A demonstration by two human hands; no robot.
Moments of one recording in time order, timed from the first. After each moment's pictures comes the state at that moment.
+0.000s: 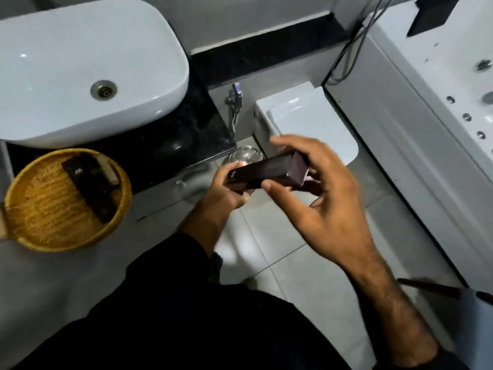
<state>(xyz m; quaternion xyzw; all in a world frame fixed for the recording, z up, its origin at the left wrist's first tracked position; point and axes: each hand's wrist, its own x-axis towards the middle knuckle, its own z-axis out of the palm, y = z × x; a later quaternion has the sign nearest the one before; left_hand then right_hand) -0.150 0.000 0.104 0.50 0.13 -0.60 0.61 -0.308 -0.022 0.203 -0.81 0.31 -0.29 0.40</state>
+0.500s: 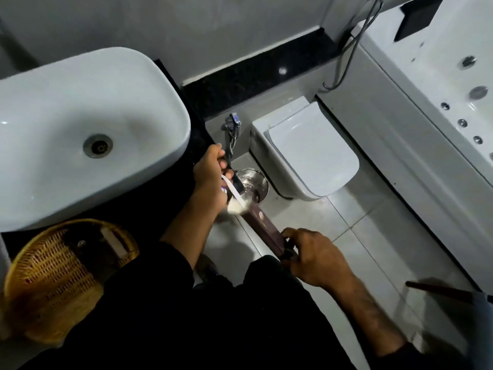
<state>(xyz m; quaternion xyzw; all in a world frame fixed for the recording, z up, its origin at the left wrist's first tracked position) -0.020 -0.115 0.082 0.56 0.13 -0.52 0.64 -0.263 -0.083 0.104 -0.81 0.48 0.20 0.29</state>
